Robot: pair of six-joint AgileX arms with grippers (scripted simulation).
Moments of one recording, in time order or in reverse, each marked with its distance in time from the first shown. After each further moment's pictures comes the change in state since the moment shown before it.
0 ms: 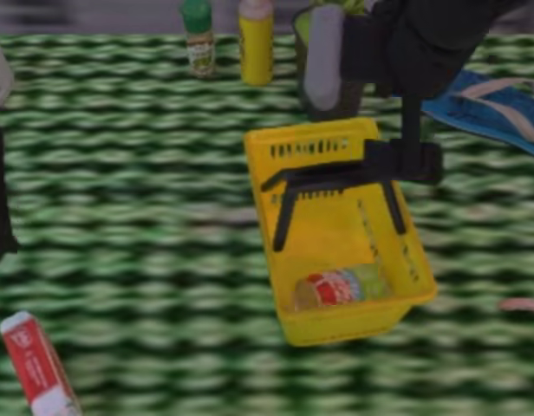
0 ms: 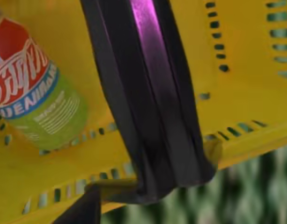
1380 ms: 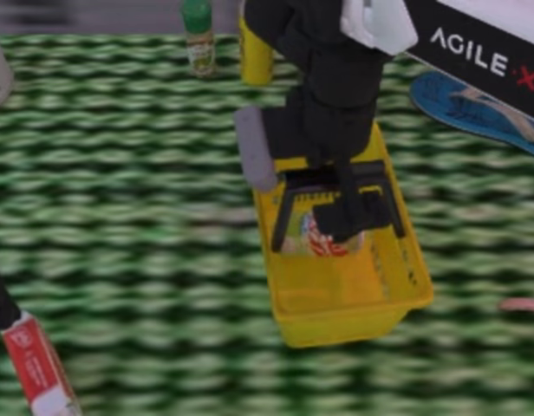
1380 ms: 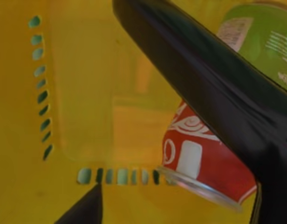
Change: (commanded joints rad) left arm 0.037 -0.349 -0.272 -0.196 -0.208 0.041; right arm 0.101 0.298 0.184 -0.153 -0.007 -0.152
